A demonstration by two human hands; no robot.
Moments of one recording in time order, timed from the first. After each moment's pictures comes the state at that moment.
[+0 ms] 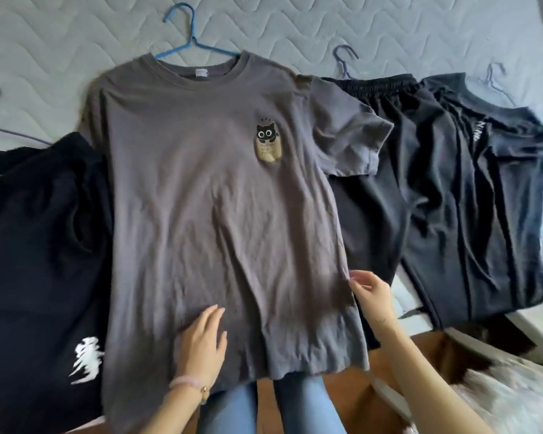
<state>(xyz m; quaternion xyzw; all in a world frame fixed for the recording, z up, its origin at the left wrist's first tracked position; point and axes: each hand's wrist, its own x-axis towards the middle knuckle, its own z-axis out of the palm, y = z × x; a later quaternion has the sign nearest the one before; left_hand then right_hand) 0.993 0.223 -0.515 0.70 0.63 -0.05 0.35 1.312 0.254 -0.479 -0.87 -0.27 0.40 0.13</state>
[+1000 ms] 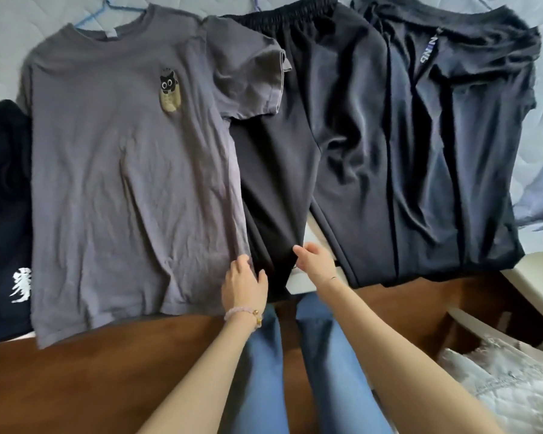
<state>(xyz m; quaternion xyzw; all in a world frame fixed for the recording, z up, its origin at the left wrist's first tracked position) 1.316 0.167 -0.496 0.52 0.79 -0.06 0.33 1.454 0.188 -0.534 -0.73 -0.18 0.63 0.21</state>
